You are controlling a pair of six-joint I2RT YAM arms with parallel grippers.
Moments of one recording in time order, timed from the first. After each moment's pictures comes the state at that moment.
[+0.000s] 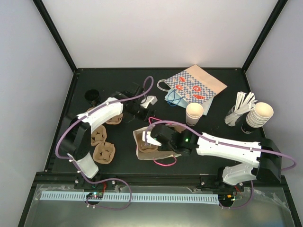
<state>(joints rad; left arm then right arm) -0.54 1.70 1.23 -0.68 0.59 -0.15 1.23 1.34 1.03 -0.63 0.41 -0.53</state>
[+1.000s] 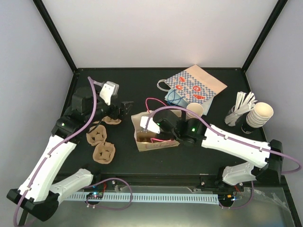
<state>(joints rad) -0.43 0.93 1.16 -0.65 0.24 -0.14 1.14 1.34 1.24 -0.68 0.33 -0.54</state>
